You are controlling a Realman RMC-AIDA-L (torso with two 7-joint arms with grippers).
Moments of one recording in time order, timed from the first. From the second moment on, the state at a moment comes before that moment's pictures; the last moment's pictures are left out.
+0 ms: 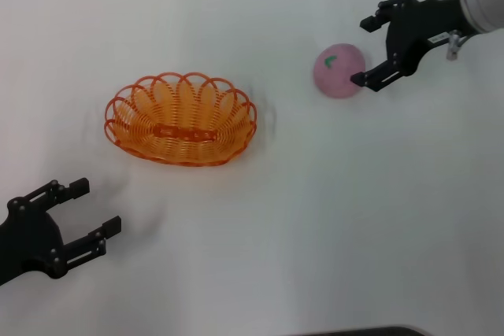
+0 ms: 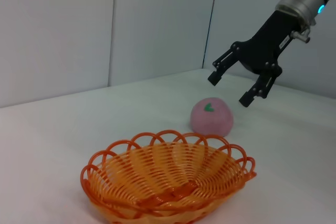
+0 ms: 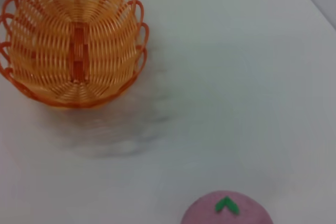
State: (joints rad) left arm -0.17 -2.17 0.44 0.64 2.11 1.65 -0.91; right arm 0.70 2.09 -0.89 -0.97 -2.56 -1.38 1.55
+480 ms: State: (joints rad) left arm -0.18 -2.17 0.44 0.64 2.11 1.65 -0.91; right arm 0.74 2.09 -0.92 -0.81 -2.56 -1.25 1.56
